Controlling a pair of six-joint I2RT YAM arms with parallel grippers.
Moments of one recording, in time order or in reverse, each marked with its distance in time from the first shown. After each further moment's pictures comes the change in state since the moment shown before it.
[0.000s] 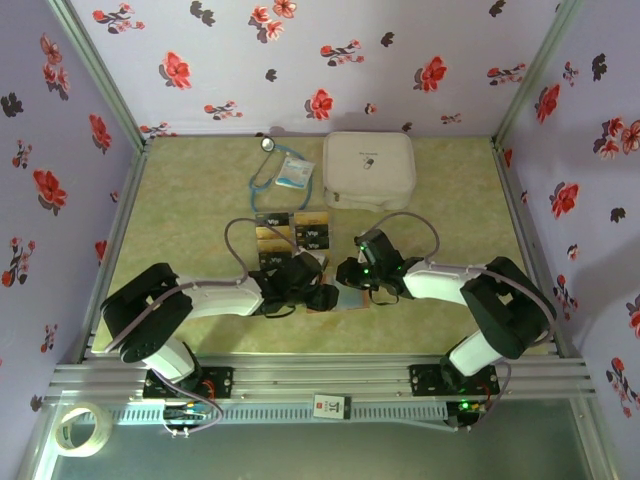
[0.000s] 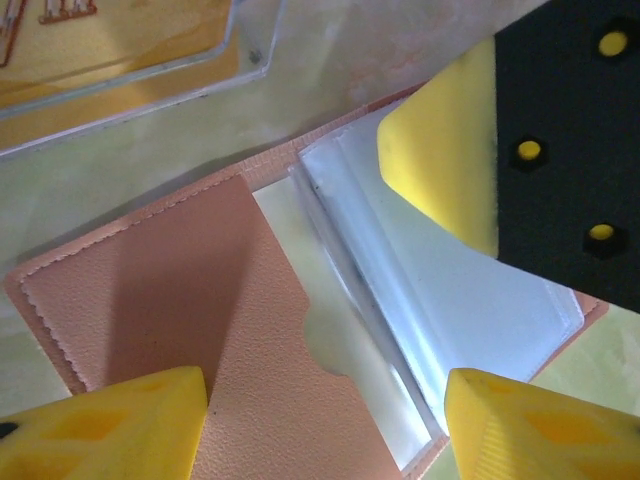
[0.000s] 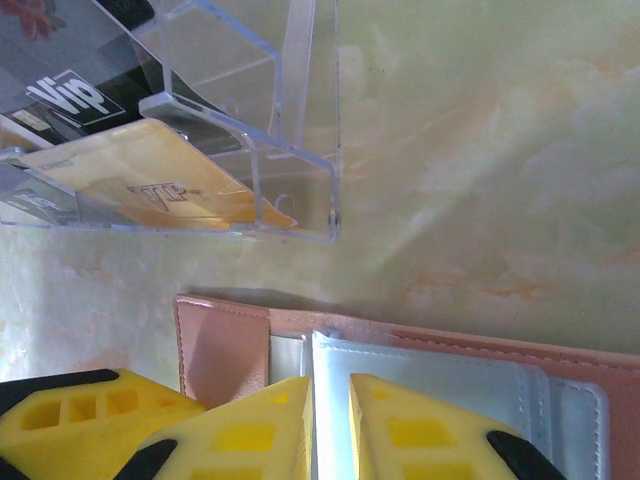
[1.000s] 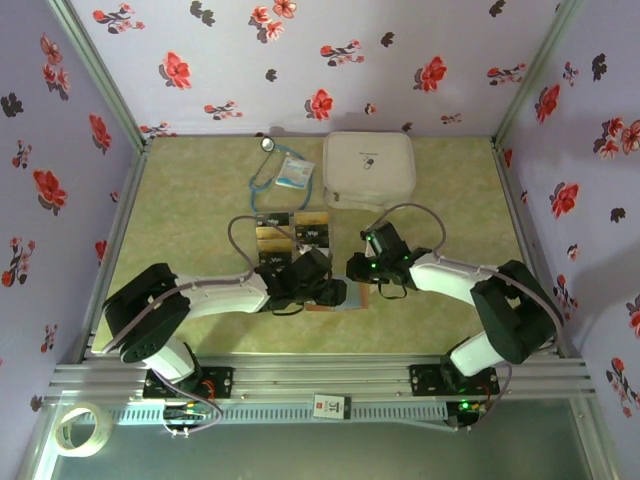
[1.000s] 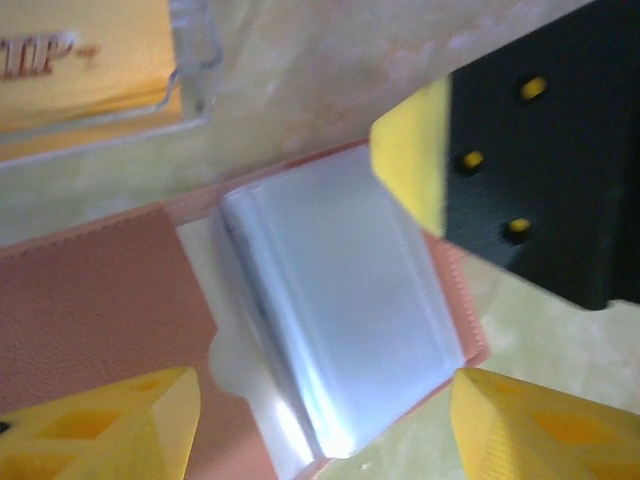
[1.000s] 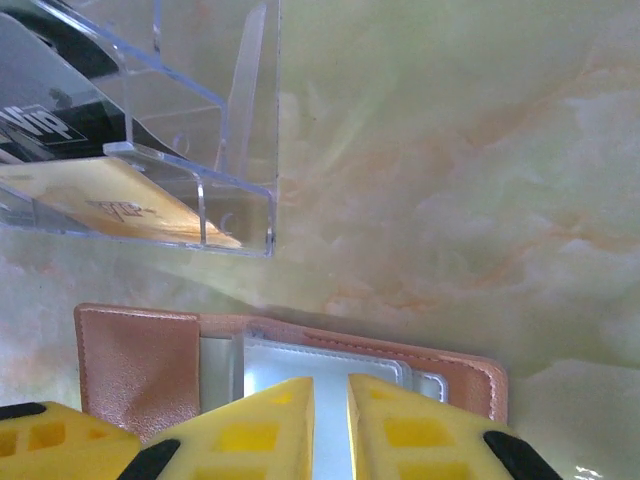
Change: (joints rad) left arm -0.040 0.010 0.093 -0.091 -0.032 -0.151; right arm -0.076 -0.031 0.061 -0.173 0.009 -0.149
